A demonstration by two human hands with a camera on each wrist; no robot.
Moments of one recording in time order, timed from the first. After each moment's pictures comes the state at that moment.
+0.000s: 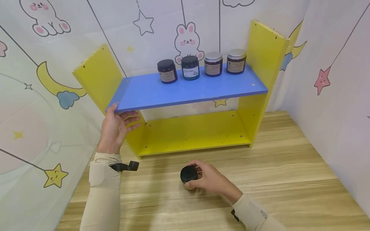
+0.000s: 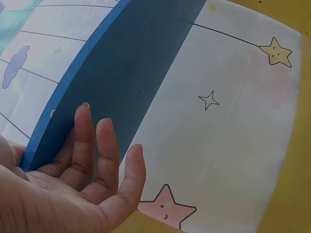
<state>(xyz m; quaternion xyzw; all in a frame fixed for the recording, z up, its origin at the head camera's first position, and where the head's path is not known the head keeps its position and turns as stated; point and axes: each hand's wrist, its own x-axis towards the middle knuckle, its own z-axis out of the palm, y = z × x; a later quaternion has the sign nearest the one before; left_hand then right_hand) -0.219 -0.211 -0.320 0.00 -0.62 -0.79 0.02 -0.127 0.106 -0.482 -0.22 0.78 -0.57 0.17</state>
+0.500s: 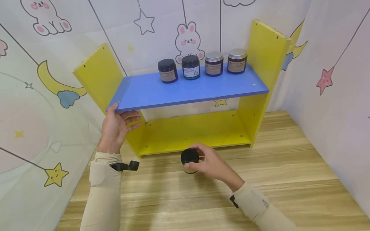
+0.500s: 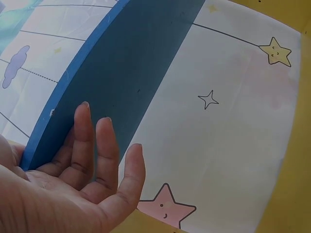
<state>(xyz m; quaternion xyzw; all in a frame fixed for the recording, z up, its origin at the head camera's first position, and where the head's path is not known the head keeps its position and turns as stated) -0.220 -0.211 -0.321 -0.01 -0.62 -0.79 0.02 -0.147 0.111 -0.440 -0.22 0.78 -0.58 0.10</state>
